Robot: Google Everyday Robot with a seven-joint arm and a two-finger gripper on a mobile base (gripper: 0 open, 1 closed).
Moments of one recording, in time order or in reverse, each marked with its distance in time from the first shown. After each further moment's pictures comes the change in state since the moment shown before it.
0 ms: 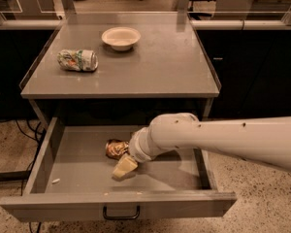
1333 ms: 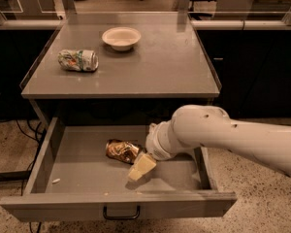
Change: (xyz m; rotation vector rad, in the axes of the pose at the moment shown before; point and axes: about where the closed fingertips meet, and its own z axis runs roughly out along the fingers) arm 0.015 -0.004 -0.078 0.040 0.023 -0.011
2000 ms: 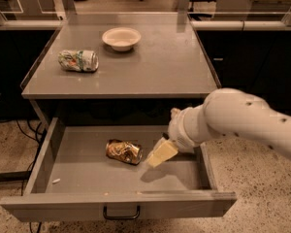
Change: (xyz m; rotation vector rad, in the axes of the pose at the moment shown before) arm 0.005 -0.035 -0.073 0.093 -0.036 0.026
